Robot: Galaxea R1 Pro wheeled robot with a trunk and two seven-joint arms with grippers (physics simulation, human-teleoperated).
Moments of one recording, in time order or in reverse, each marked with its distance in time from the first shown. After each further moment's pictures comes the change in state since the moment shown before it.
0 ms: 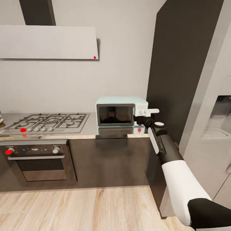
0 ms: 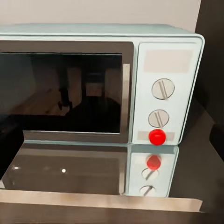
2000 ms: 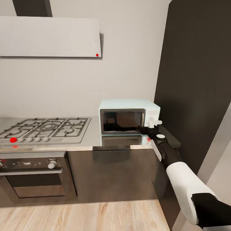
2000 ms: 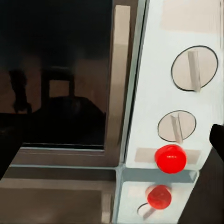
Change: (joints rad) left arm 0.000 0.001 -0.001 -0.002 -0.002 0.002 0.000; right arm 0.000 -0.077 -0.002 0.333 0.015 -0.304 -0.015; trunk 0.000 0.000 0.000
